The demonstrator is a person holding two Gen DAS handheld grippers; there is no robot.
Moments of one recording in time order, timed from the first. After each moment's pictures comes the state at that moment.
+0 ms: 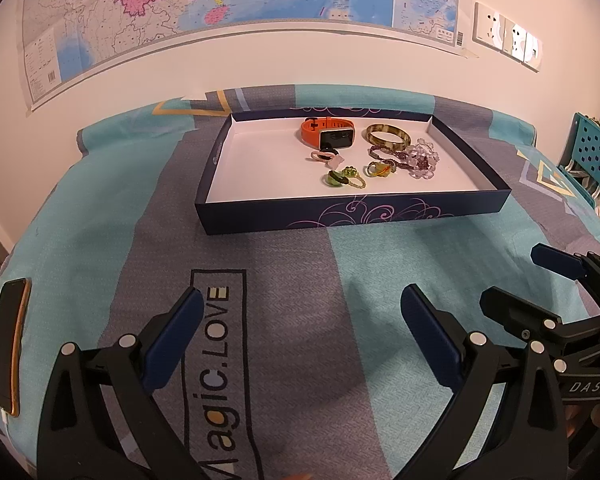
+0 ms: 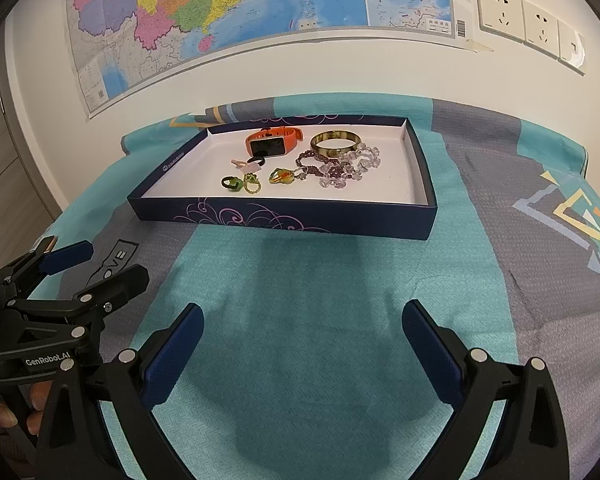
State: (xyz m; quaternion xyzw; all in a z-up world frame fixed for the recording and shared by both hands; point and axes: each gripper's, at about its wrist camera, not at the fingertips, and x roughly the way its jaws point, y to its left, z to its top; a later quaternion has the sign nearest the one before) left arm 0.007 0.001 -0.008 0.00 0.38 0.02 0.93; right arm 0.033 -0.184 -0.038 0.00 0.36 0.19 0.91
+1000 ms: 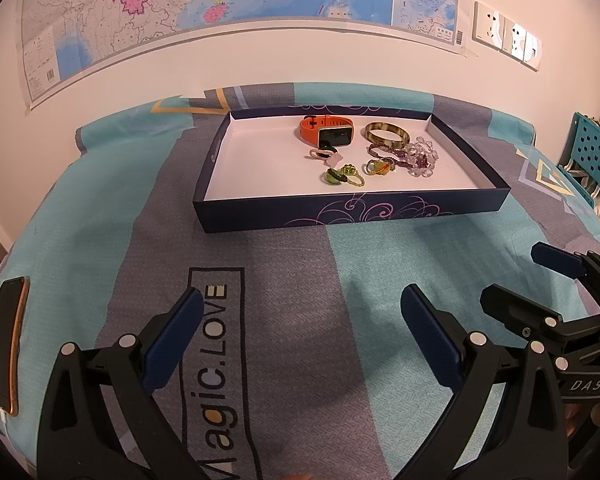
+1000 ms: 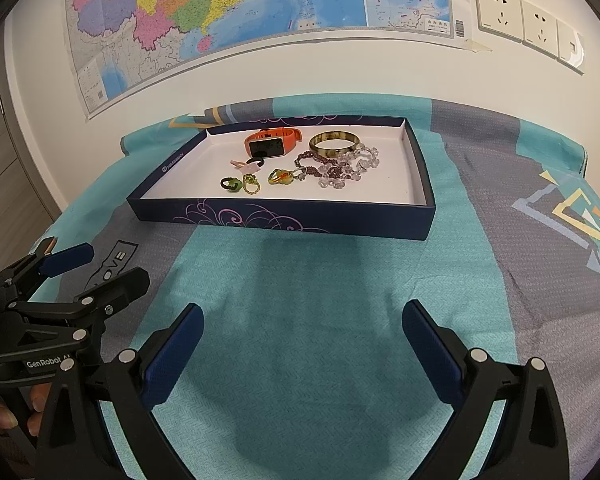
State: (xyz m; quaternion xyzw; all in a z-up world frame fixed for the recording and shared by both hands) left arm 0.007 0.000 -0.009 0.00 0.38 0.02 0.93; right arm 0.035 -0.185 -0.039 0.00 0.36 0.19 0.91
